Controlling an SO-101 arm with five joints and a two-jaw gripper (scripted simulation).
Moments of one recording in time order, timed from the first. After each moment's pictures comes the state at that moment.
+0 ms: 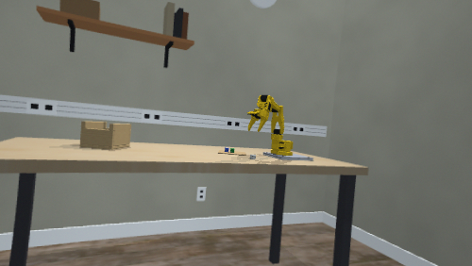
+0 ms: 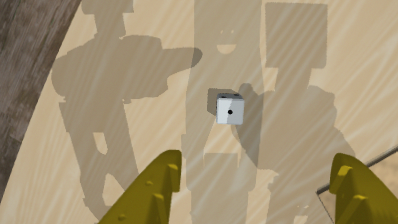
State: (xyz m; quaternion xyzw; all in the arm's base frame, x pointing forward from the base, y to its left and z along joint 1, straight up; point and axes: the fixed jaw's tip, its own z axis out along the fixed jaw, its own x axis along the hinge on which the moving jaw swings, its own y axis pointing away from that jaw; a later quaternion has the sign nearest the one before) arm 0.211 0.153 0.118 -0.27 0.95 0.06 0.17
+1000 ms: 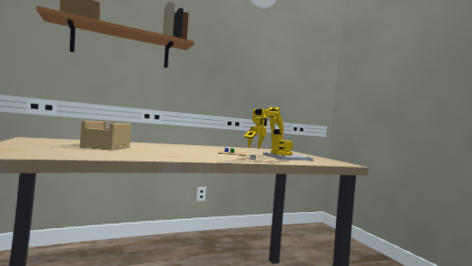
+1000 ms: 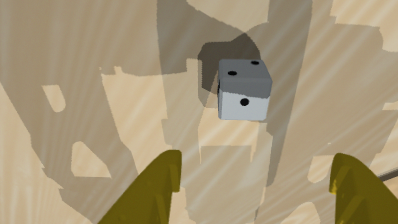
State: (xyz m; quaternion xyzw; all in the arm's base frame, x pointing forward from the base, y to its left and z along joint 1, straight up) arm 0.200 0.146 0.041 -0.27 0.96 0.00 0.00
